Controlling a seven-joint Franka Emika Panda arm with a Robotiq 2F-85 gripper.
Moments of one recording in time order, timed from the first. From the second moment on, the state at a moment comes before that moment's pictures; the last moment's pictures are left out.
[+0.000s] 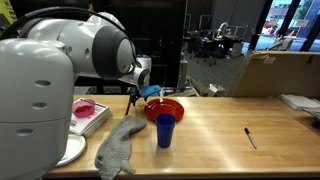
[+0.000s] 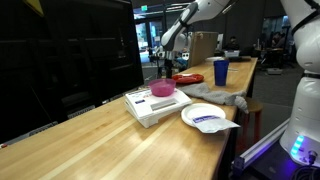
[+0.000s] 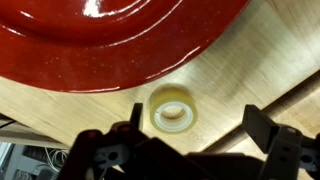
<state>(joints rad) 0.00 0.45 0.17 -1.82 0.11 2.41 -1.01</state>
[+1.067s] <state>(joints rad) 0.00 0.46 0.17 -1.82 0.11 2.39 -1.00</state>
